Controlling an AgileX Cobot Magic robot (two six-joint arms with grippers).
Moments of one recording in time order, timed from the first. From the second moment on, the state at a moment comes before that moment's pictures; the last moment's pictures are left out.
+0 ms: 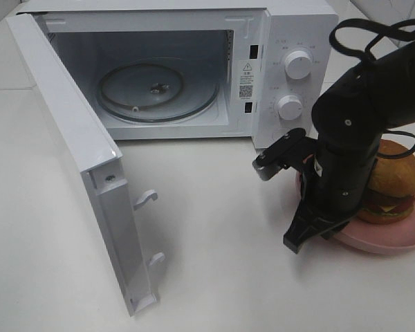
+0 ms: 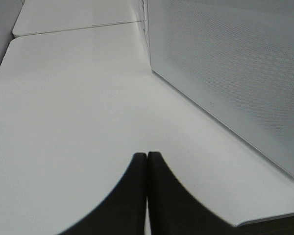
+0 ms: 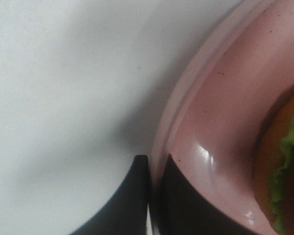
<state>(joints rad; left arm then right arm) -0.01 0.00 -0.50 -0.13 1.06 0.19 0.60 1.84 -0.90 -0.36 0.64 0.06</state>
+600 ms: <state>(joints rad) -0.01 0.00 -0.50 -0.13 1.06 0.19 0.81 1.69 -0.84 -0.51 0.68 0.05</state>
